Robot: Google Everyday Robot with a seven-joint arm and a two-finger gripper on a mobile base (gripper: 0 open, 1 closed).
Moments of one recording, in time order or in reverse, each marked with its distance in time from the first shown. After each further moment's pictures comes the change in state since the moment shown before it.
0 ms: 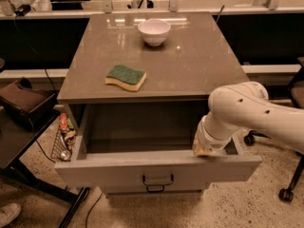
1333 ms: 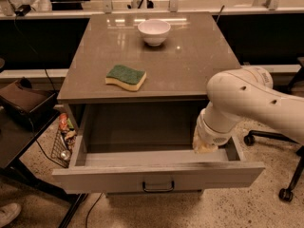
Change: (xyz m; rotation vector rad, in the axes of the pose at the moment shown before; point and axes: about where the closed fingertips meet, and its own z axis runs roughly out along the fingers) arm -0.012 0.015 -0.046 -0.037 0.029 -0.078
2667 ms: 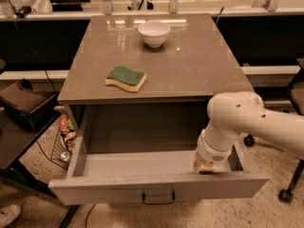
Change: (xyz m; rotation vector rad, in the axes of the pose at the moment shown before) arm 0.009 0.035 0.068 -0.164 -0.057 0.092
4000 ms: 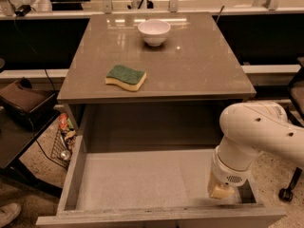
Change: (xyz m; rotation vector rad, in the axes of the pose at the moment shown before) arm 0.019 0.086 -0.025 -0.083 0.067 0.122
